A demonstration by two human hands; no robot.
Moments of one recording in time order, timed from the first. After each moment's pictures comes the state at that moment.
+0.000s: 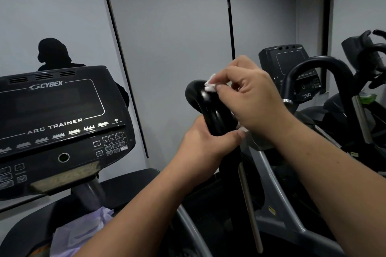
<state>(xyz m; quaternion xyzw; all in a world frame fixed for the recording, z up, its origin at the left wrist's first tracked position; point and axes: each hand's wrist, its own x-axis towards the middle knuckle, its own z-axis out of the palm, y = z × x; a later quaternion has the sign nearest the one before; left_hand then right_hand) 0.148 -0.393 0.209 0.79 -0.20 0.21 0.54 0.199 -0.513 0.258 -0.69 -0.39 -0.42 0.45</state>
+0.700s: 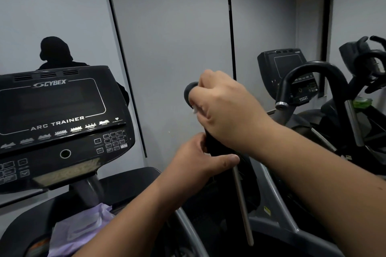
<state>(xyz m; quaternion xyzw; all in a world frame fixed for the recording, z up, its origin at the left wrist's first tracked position) 0.118 -0.380 0.190 0.83 -0.18 0.15 0.50 0.175 -0.498 0.261 -0.73 -0.45 -0.48 0.17</state>
